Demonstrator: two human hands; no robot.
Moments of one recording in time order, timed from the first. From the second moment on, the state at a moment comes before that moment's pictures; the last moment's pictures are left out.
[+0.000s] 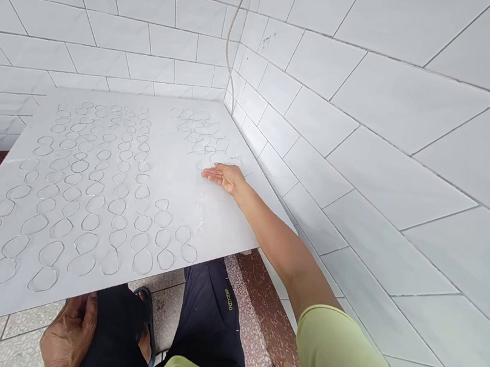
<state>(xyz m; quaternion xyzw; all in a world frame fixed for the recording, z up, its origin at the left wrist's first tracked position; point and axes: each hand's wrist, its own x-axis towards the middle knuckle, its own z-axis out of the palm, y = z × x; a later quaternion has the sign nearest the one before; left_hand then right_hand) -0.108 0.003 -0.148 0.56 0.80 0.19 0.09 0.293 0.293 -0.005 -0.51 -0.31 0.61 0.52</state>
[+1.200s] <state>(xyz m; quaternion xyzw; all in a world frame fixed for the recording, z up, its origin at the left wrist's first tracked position) -0.105 -0.007 -0.141 0.54 0.81 0.21 0.08 0.220 0.148 0.007 -0.58 -0.77 0.25 0.08</state>
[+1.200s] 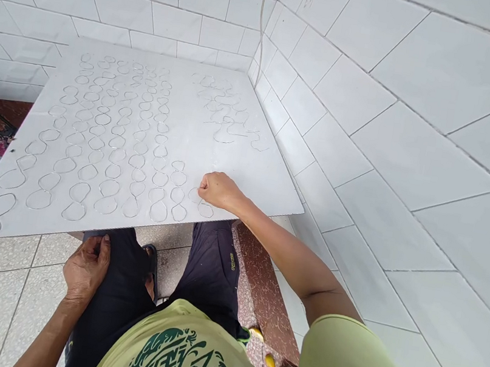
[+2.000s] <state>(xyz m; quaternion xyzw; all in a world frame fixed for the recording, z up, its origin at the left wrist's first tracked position) 0.026 -0.024 -0.006 0.41 0.51 0.50 0.56 0.181 0.024 -0.016 -0.52 -0.54 0.52 0.41</state>
